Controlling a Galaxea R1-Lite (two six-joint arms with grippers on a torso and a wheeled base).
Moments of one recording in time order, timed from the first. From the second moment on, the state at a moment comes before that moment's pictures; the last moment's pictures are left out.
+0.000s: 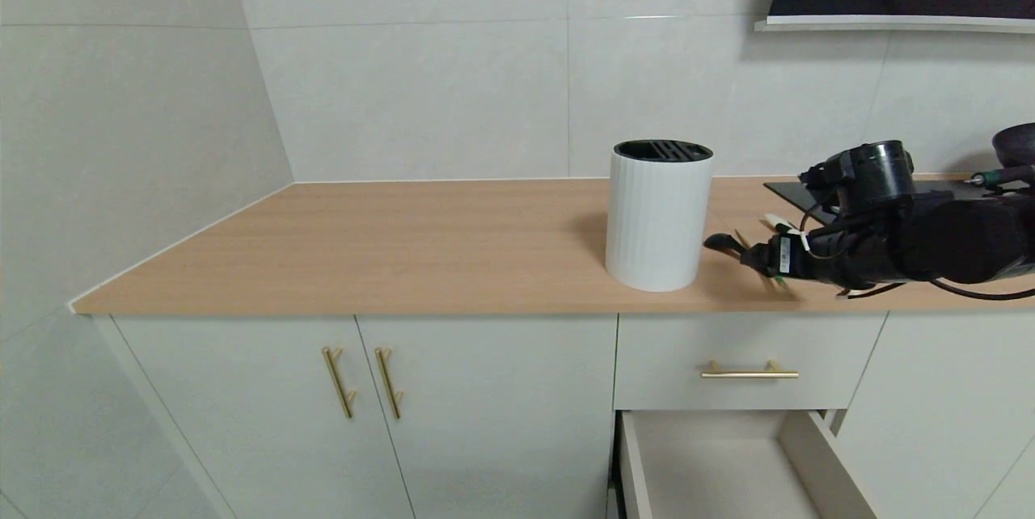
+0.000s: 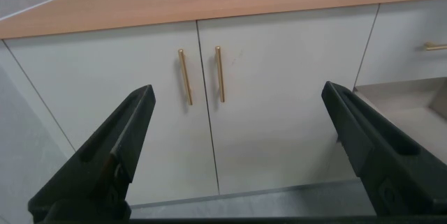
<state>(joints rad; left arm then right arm) 0.00 0.00 0.00 0.00 -0.11 0.03 0.17 1.92 -1.24 -0.05 -0.16 0.25</state>
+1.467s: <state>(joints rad) 0.00 0.00 0.00 0.00 -0.11 0.03 0.13 2.07 -1.30 -0.08 -0.19 0.29</state>
